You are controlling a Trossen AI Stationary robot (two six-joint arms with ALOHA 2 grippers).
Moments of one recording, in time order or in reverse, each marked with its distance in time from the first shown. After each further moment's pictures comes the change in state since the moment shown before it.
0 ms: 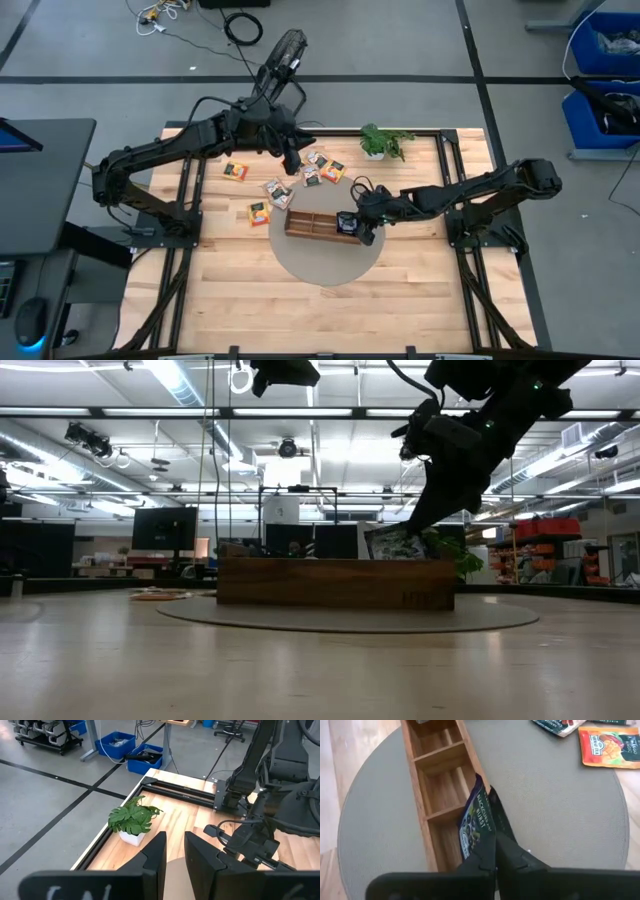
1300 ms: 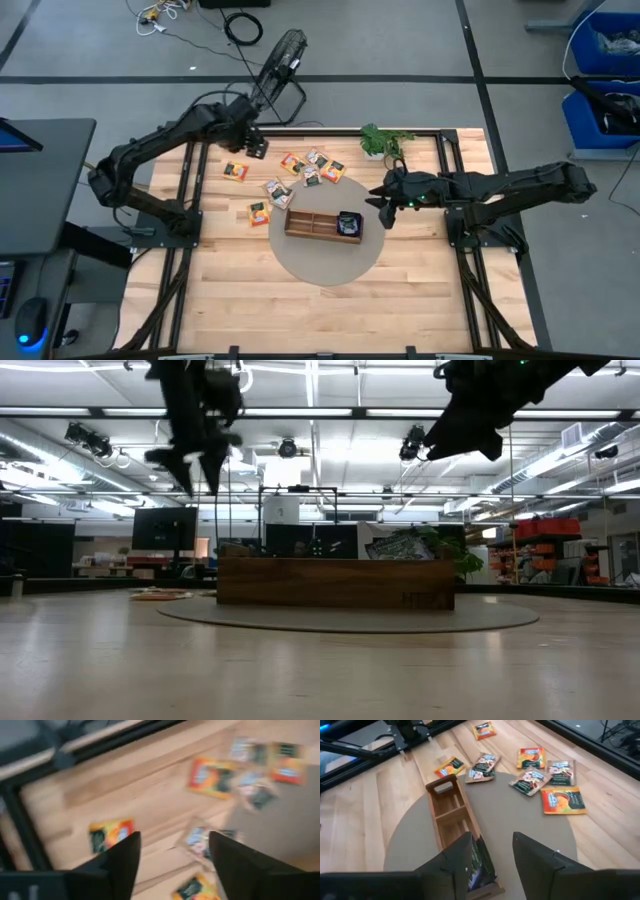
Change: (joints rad) left arm 0.354 -0.002 -0.178 -0.639 -0.138 -0.426; right arm -0.035 -0.375 0.002 -0.125 0.043 -0.005
